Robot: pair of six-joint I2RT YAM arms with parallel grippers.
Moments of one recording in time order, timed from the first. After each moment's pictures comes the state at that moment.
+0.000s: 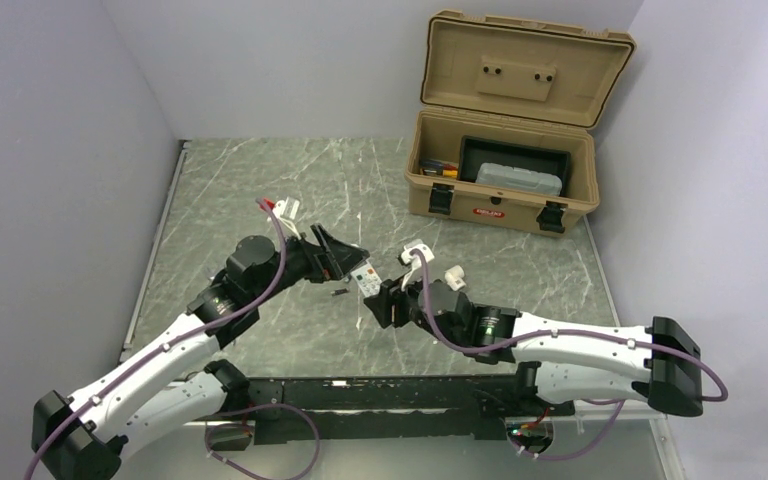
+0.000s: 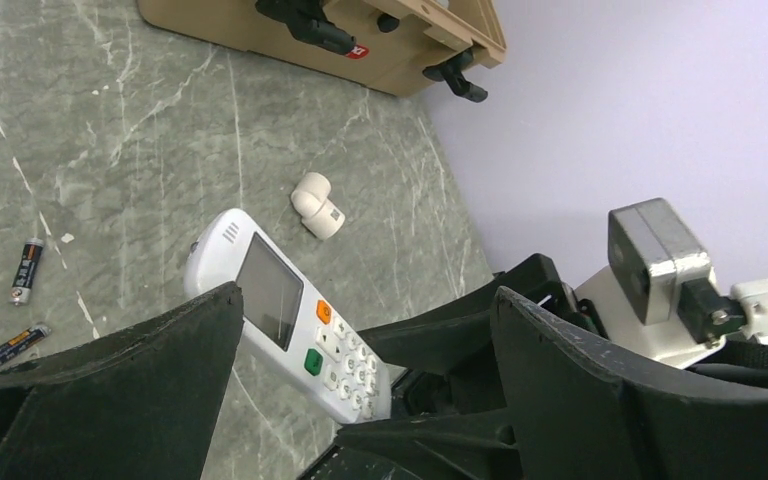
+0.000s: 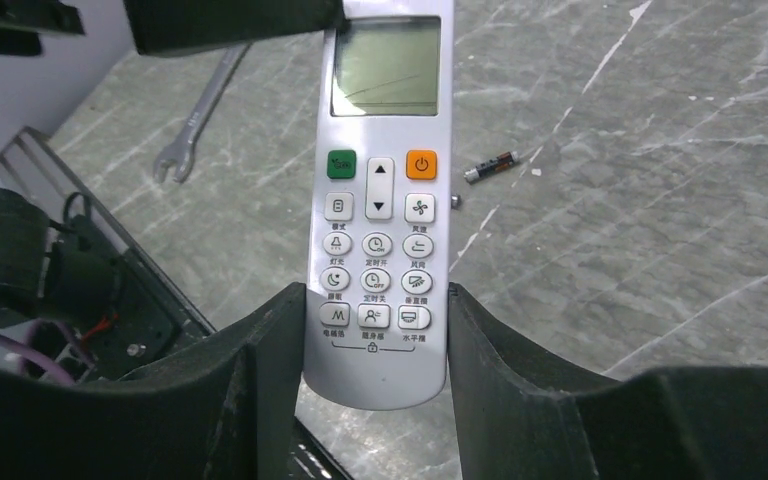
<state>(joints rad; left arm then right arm) -0.69 0.82 0.65 0.02 0.13 -0.85 1.24 1.06 0.63 0.09 0.41 0.45</state>
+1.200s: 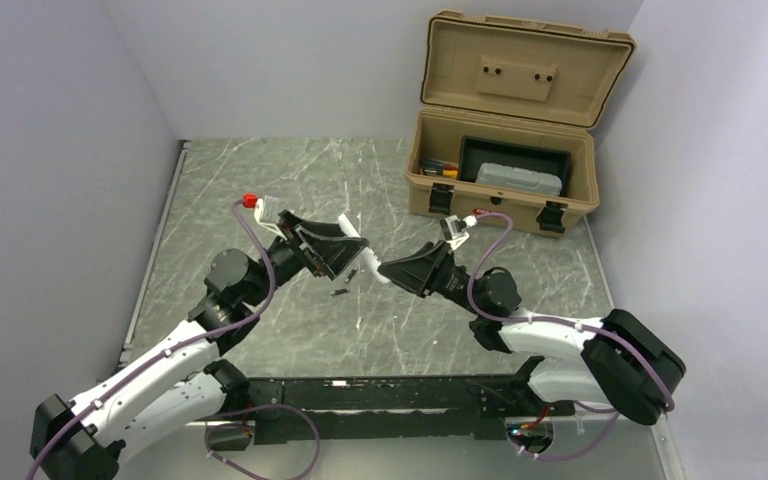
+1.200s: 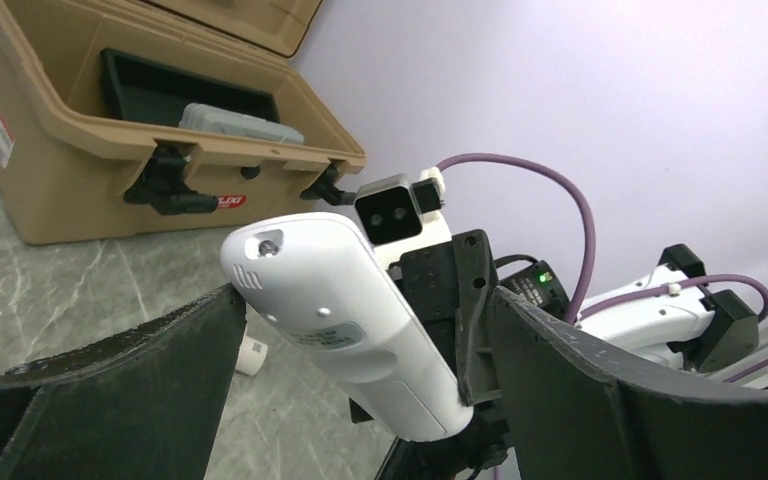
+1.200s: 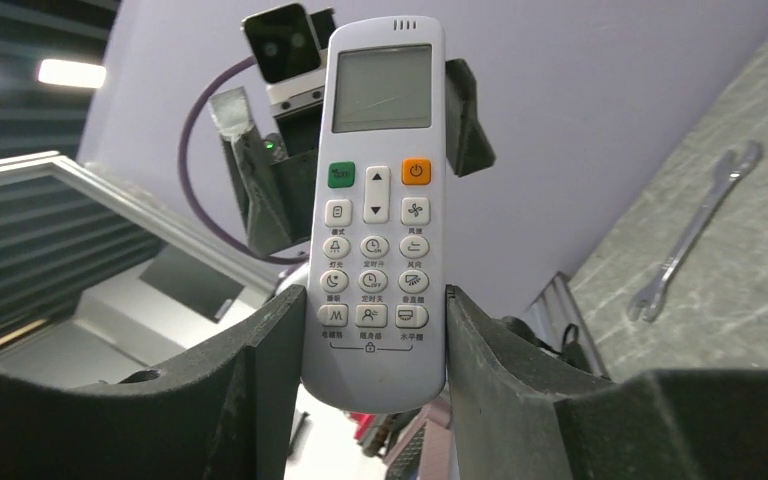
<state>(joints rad) -0.70 0.78 0.57 0.46 0.20 -0.76 0.79 1.20 0.31 1.31 -0.35 1.33</state>
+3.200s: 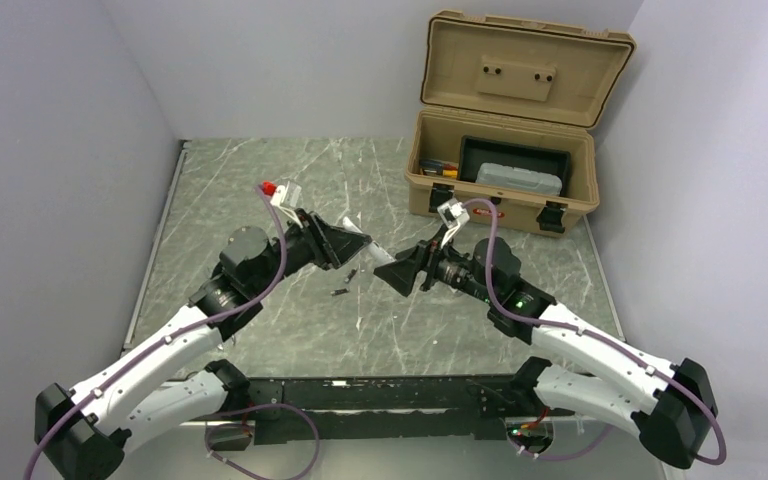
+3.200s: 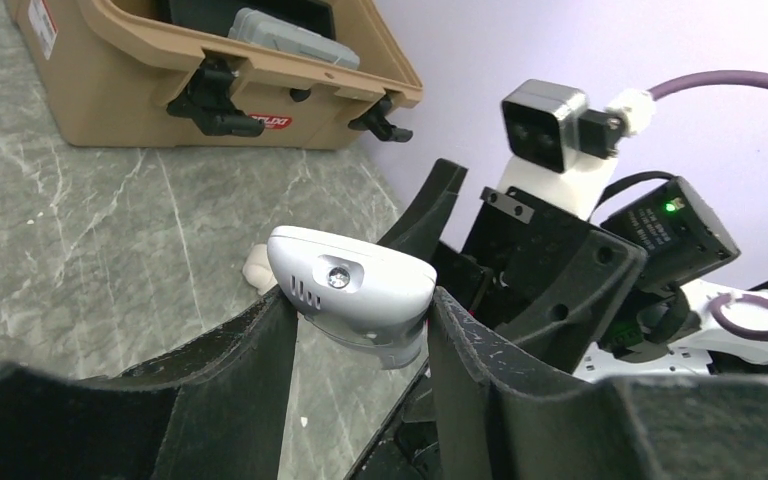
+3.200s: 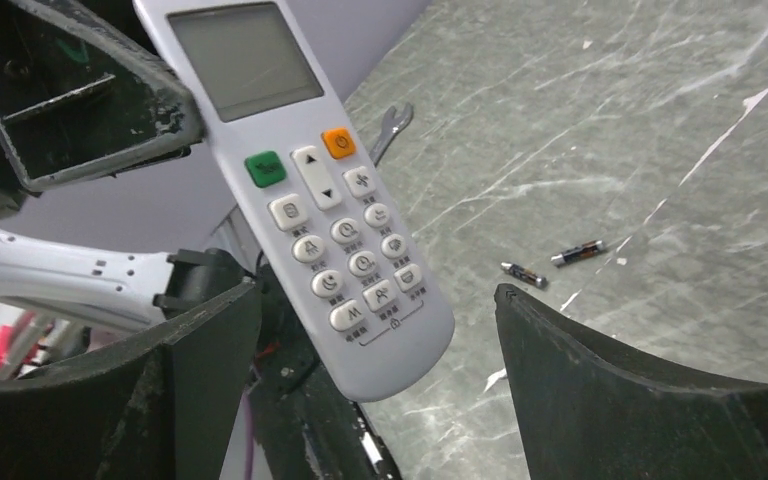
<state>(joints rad) -0.70 0.86 0.69 0.21 0.20 -0.76 0.79 0.92 0.60 0.25 -0.24 0.62</state>
